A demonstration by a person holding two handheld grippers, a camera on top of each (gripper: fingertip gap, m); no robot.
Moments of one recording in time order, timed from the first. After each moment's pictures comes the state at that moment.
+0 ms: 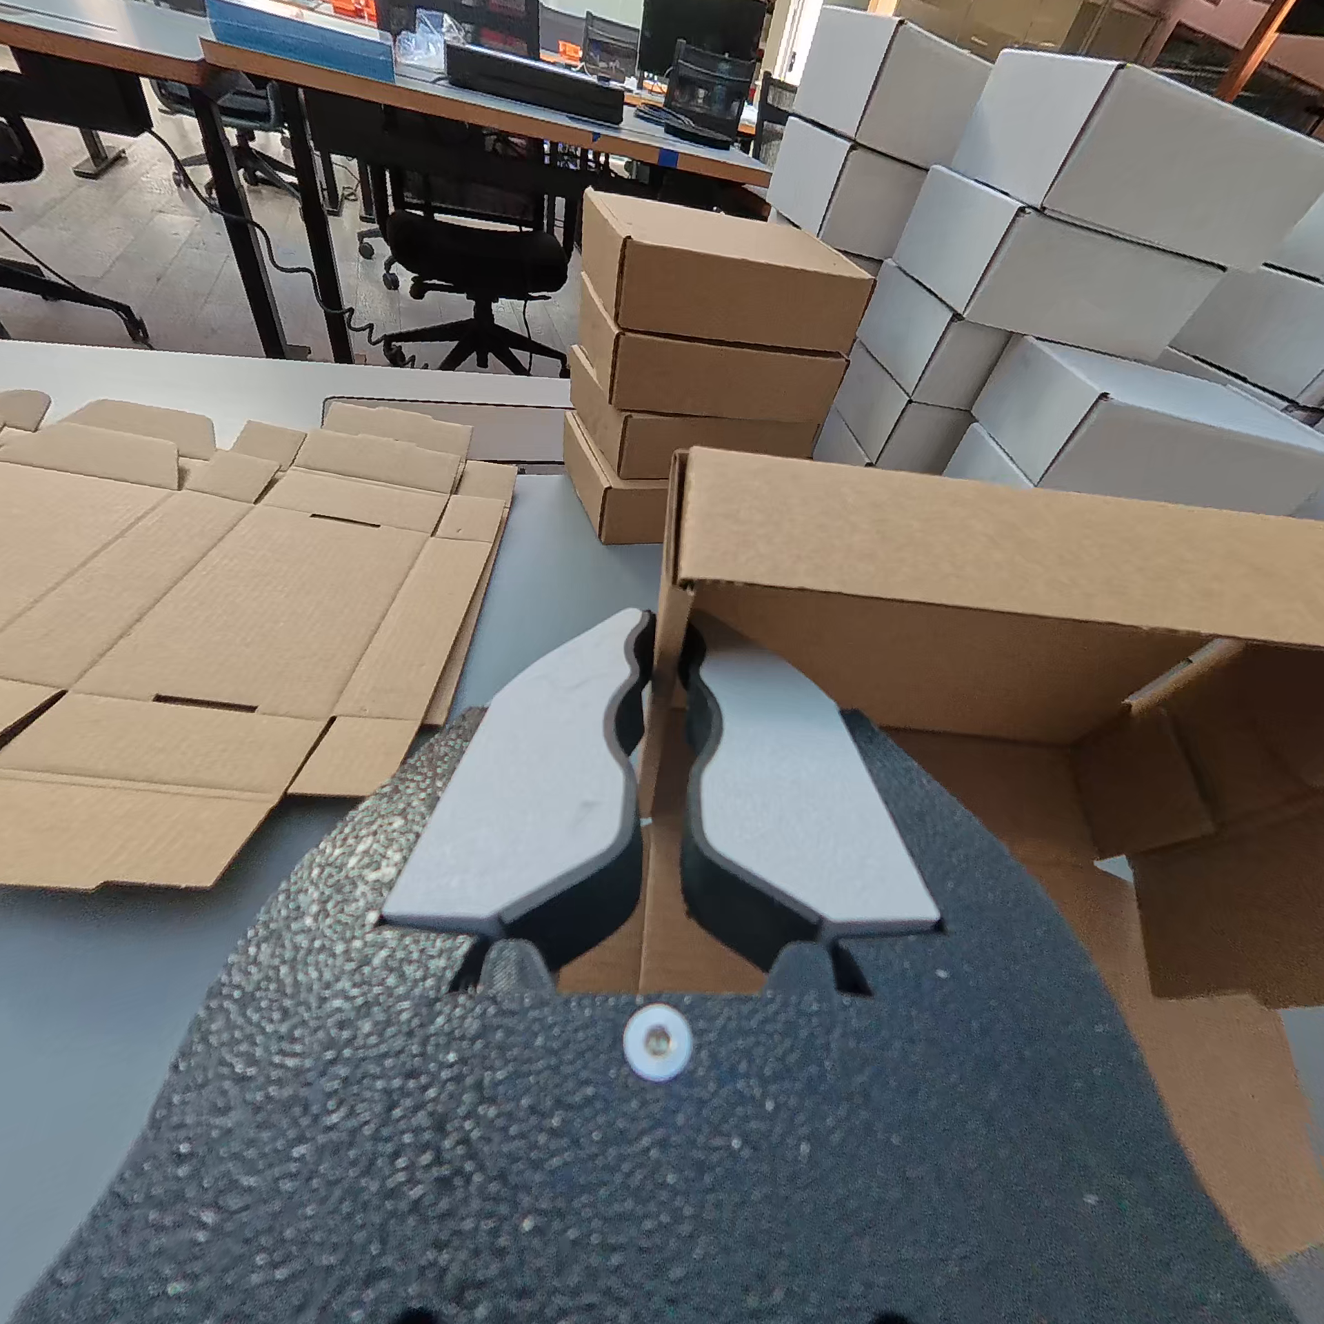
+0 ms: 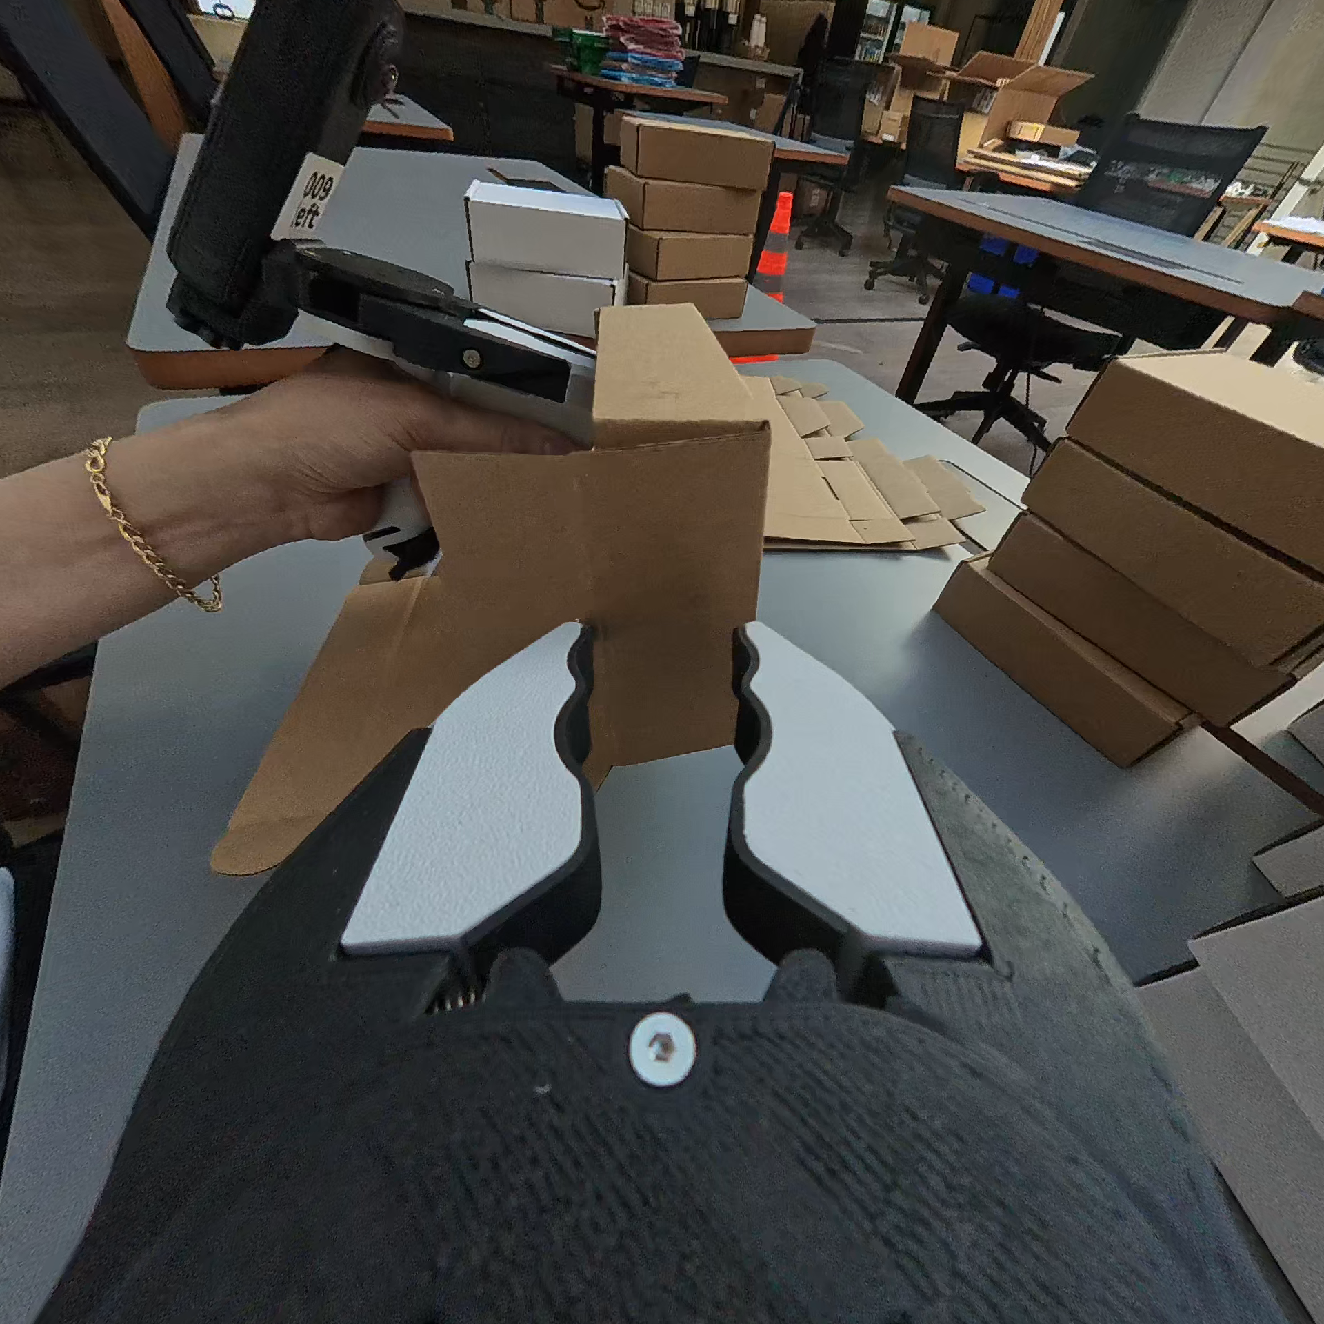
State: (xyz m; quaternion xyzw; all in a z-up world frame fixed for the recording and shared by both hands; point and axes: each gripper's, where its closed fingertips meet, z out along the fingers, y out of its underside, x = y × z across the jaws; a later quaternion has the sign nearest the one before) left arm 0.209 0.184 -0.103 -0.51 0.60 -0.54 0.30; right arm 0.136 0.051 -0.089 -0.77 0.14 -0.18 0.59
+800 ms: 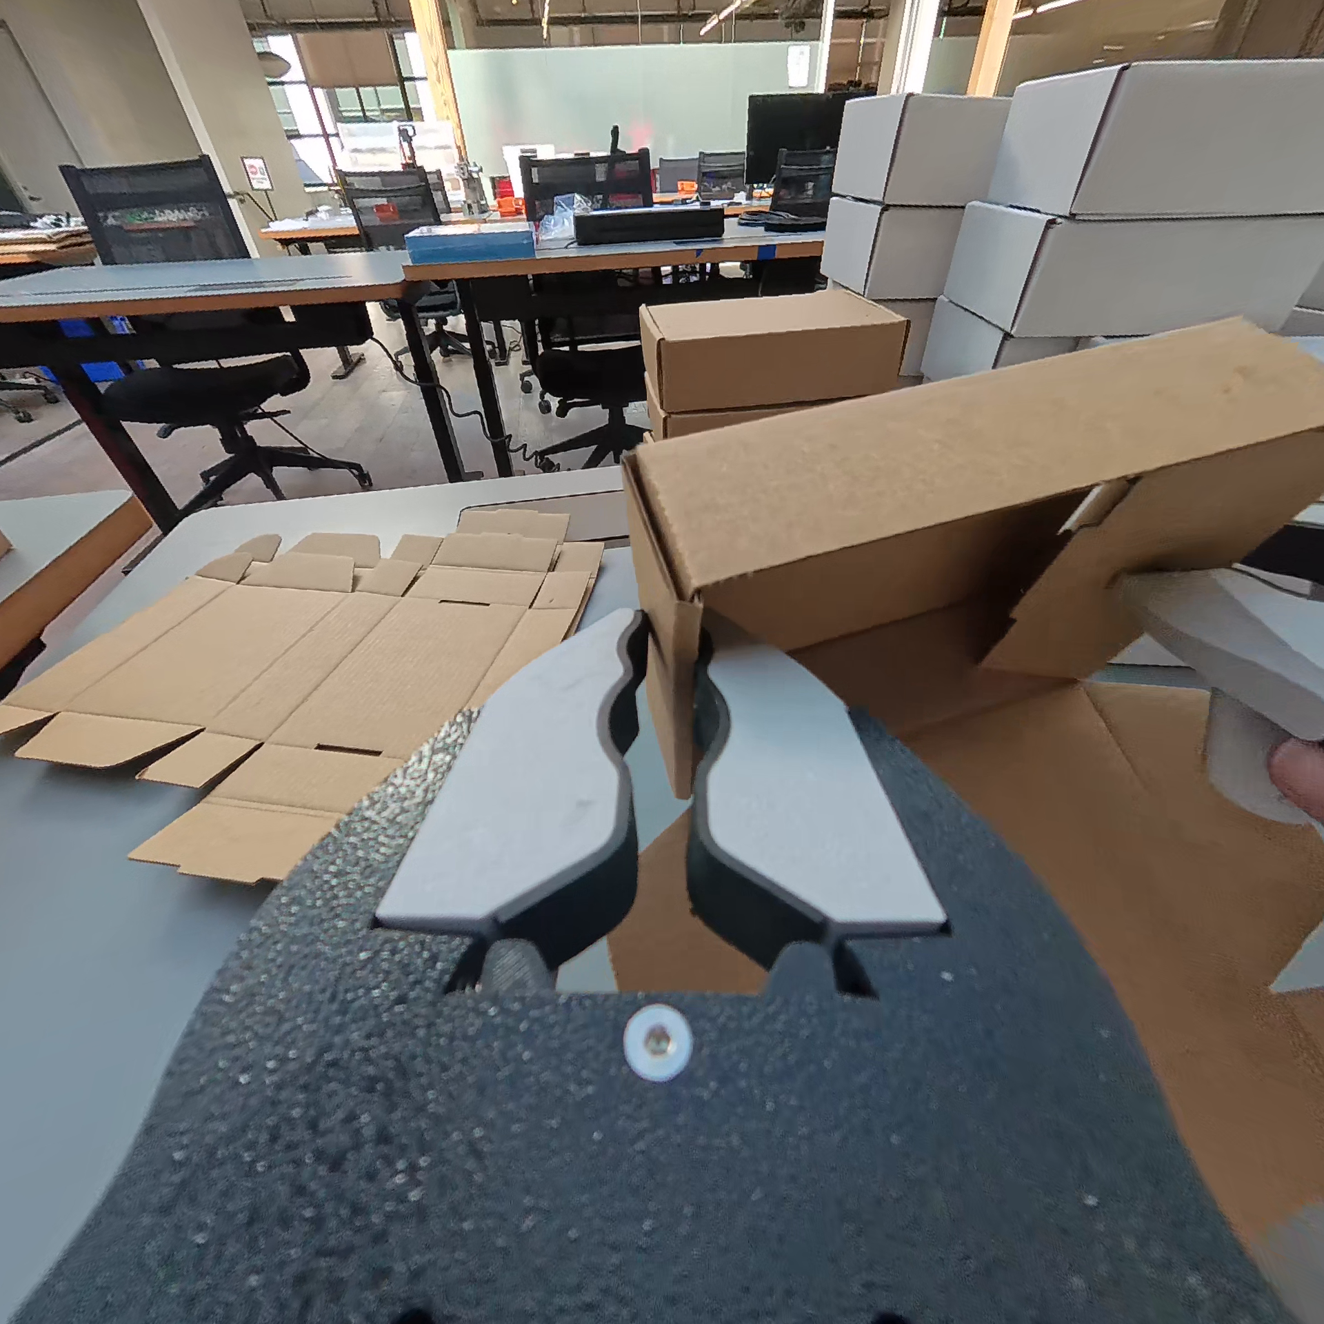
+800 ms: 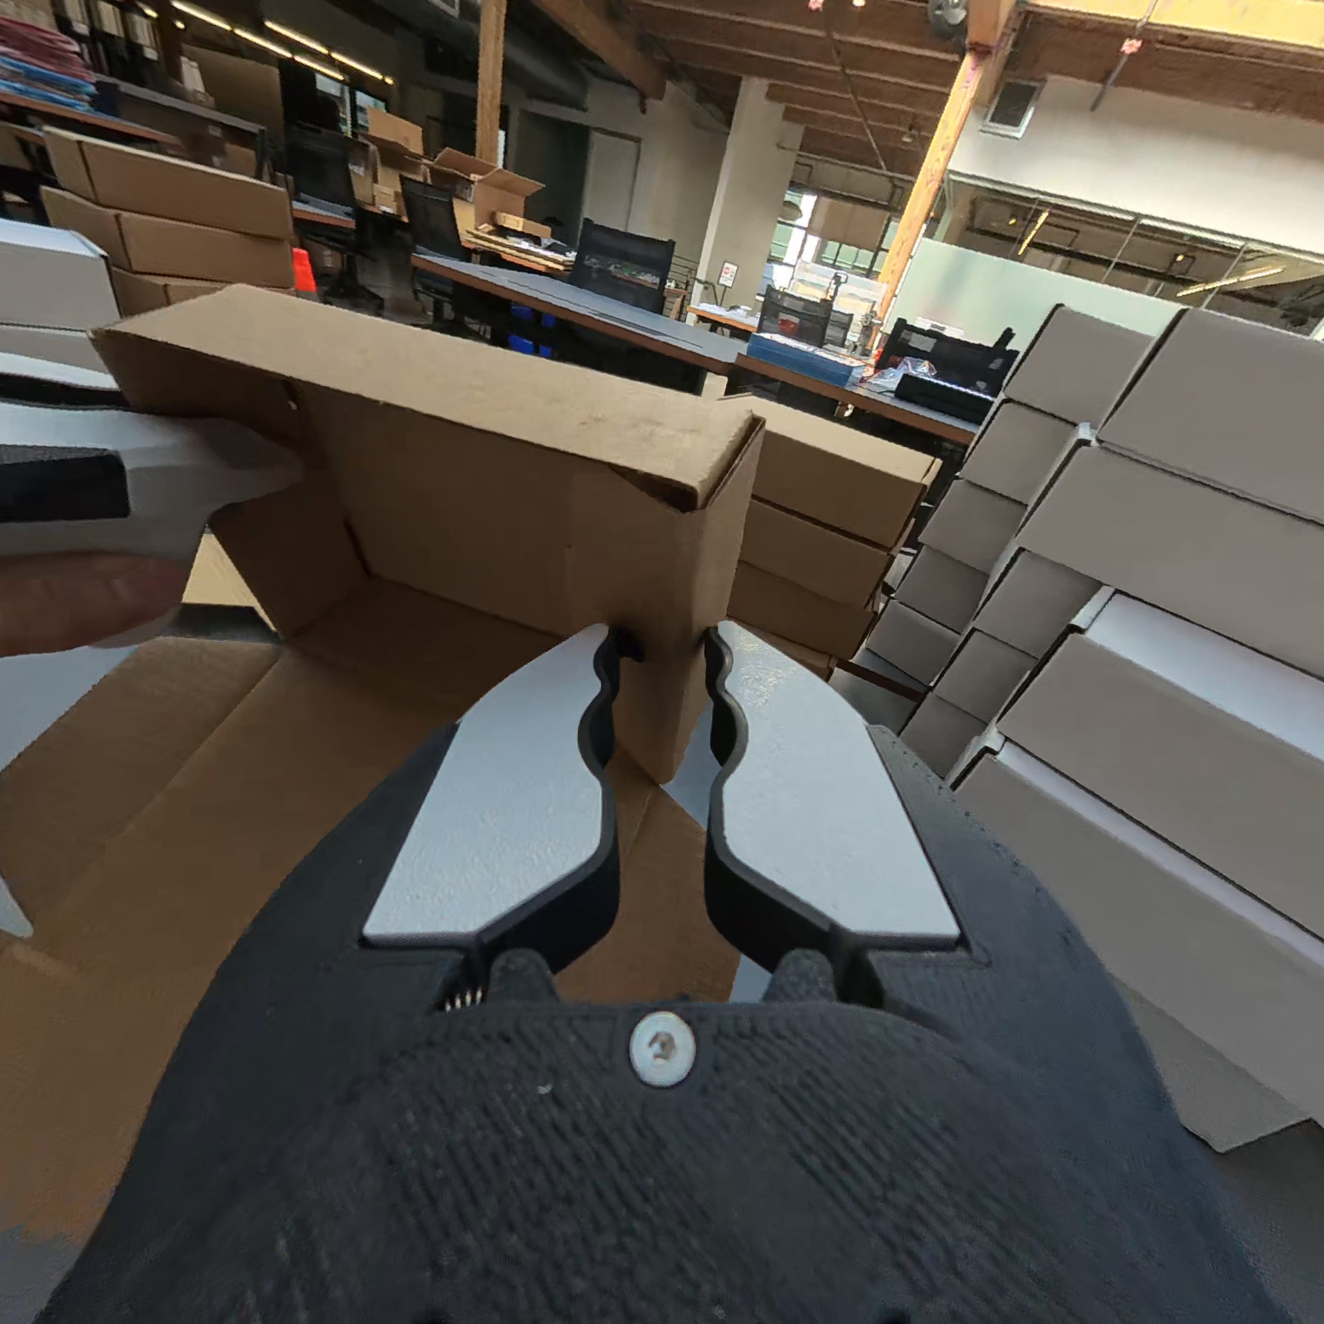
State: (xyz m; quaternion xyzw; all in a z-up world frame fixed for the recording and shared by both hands) left arm 0.194 0.175 -0.082 -0.48 0.58 -0.49 0.44; right arm 0.195 0.040 -0.077 -0.65 0.31 -0.44 0.54
